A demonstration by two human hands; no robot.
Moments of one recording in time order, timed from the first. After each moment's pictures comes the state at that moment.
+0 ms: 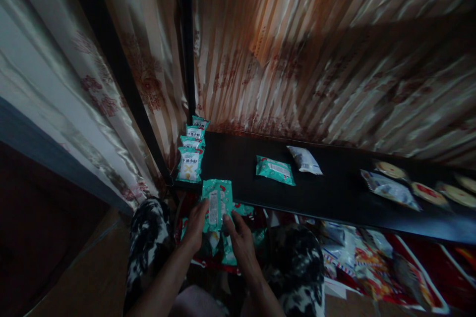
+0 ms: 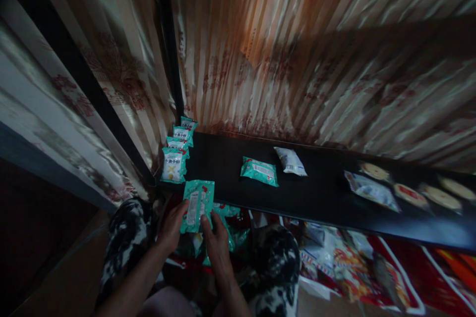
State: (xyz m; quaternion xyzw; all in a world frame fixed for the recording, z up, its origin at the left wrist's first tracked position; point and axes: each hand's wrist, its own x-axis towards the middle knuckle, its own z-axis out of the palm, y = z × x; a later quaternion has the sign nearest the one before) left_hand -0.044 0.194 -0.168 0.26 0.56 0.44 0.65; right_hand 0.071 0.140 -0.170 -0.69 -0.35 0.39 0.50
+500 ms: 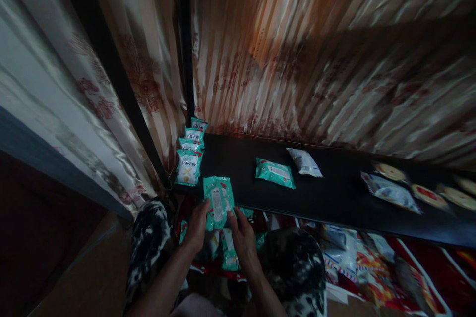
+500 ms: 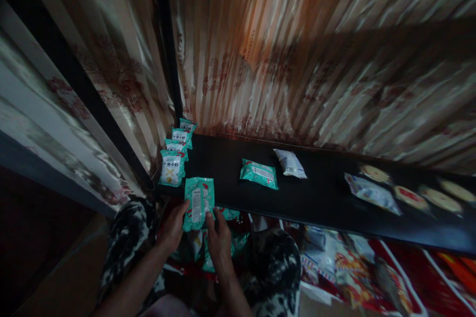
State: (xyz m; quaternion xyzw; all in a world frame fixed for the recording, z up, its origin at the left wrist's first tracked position) left_hand -0.035 0.203 -0.153 0.29 0.53 0.44 0.67; right_hand 0.082 0.154 -0.176 -0.69 -0.38 0.36 0.49
